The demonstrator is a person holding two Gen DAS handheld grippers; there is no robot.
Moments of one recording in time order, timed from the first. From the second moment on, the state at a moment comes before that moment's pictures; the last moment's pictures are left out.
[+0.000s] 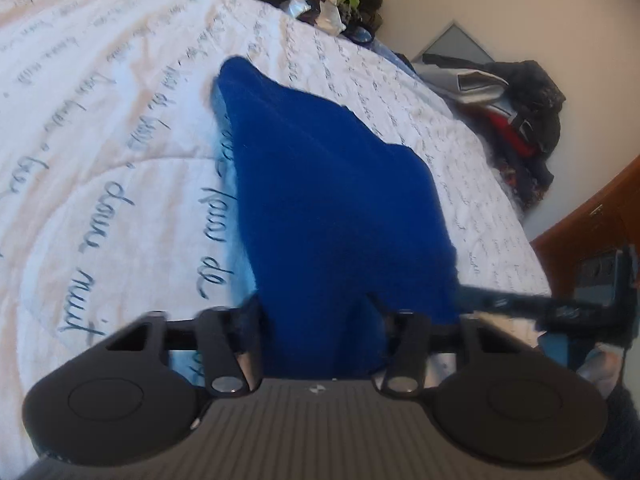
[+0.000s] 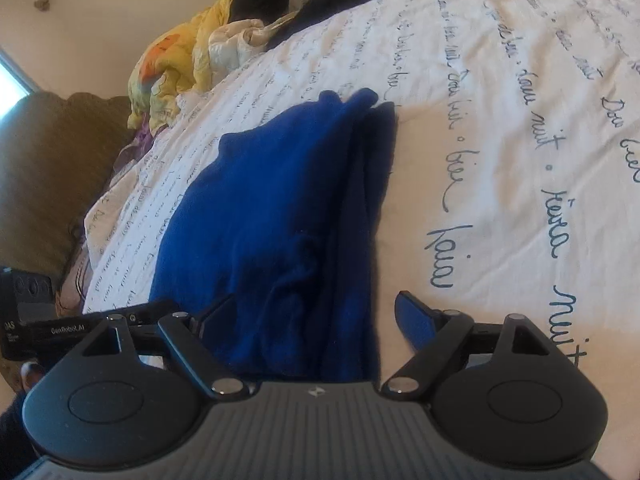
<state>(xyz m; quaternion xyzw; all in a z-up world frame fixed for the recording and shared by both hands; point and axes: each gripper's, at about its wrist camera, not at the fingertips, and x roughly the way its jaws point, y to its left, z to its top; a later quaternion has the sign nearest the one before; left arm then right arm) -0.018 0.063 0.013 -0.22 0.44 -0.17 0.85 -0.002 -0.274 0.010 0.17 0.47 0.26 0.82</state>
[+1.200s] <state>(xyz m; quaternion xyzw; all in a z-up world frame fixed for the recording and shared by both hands) -0.024 -0.003 0.028 0.00 0.37 -0.16 0.91 0.091 -0.271 0.018 0.22 0.44 0.21 0.84</state>
